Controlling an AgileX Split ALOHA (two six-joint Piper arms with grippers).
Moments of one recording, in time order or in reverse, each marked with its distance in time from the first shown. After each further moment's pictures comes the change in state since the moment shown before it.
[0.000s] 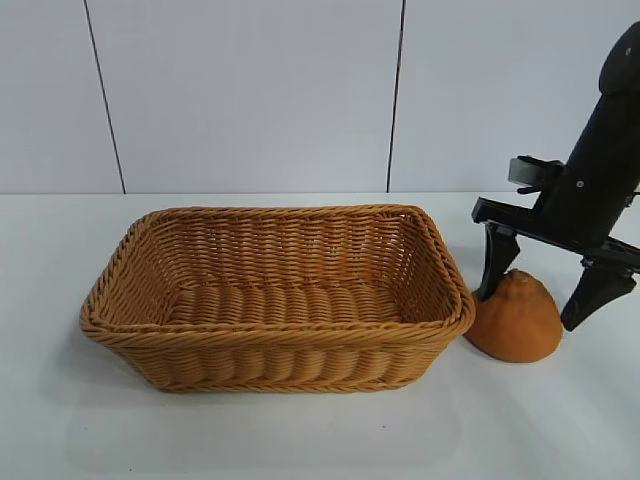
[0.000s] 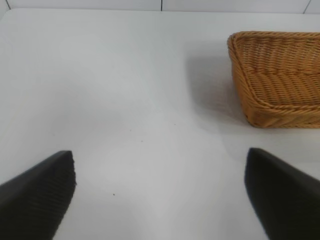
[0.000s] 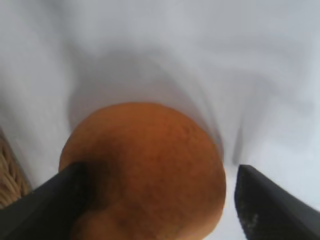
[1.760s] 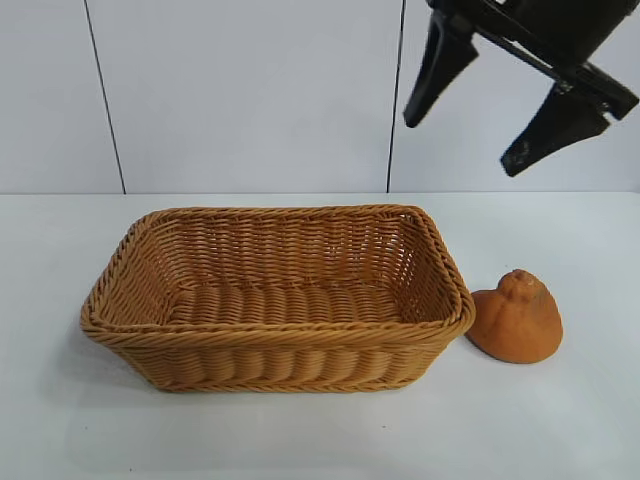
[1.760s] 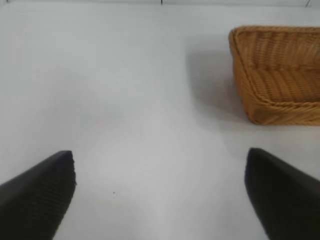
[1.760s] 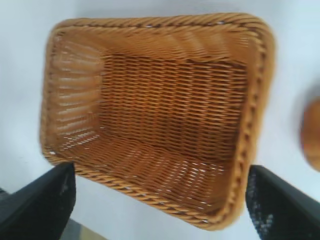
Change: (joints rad) left arm 0.000 0.001 0.000 0.000 0.000 0.000; right arm 0.177 -0.440 0.006 0.017 0.117 0.010
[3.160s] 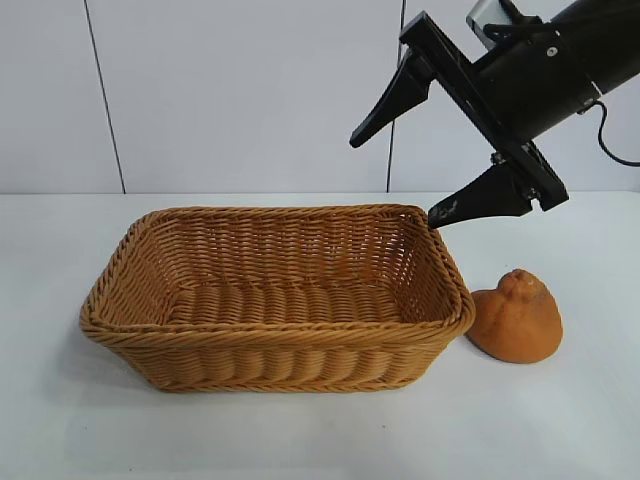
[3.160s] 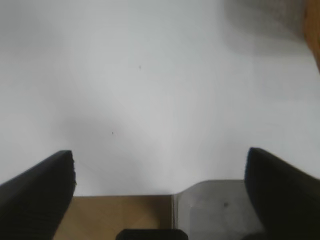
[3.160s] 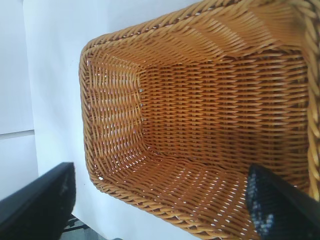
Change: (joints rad) left arm 0.000 1.235 -0.451 0.000 0.146 -0.004; right arm 0.000 0.000 0.313 0.652 -0.294 -0.325
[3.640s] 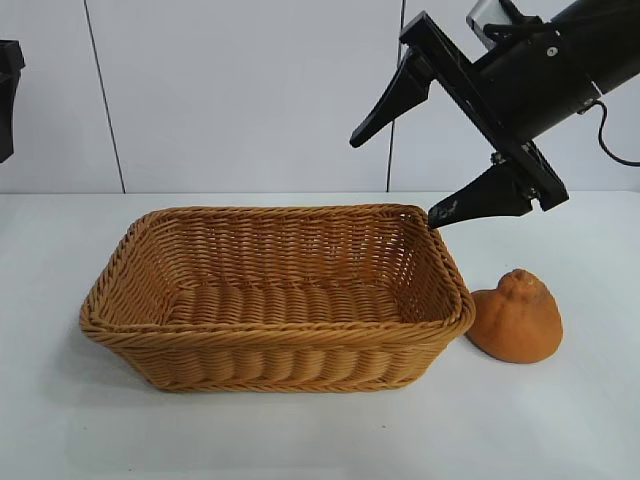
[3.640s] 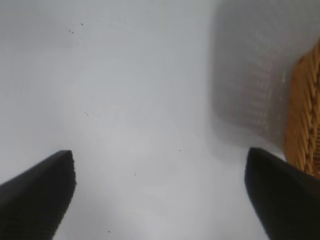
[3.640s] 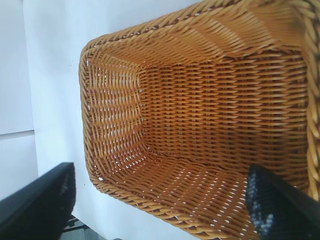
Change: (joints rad) left arm 0.000 0.546 -0.564 0.000 -0.001 -0.001; right arm 0.000 0.000 0.000 0.001 -0.002 0.000
